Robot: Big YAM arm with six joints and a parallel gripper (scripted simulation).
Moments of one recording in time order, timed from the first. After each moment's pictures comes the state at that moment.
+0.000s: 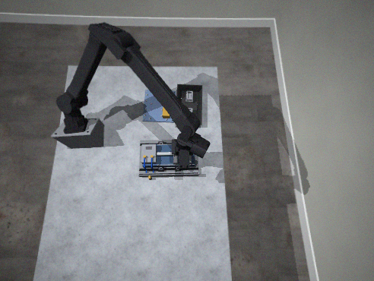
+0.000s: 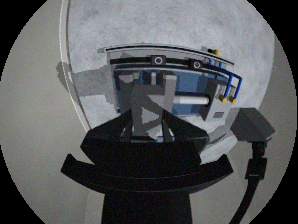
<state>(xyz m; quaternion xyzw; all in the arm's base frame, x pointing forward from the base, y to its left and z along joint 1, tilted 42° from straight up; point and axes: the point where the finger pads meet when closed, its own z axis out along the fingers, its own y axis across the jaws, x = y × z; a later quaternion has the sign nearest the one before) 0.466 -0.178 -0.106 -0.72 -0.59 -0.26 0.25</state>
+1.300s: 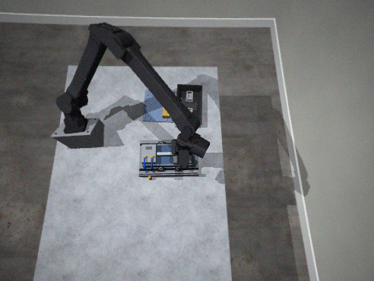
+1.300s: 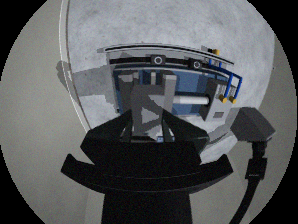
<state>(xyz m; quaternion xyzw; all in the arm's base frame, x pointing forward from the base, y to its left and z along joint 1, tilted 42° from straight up) 0.466 -0.177 -0.107 -0.72 -0.59 -0.26 0.25</state>
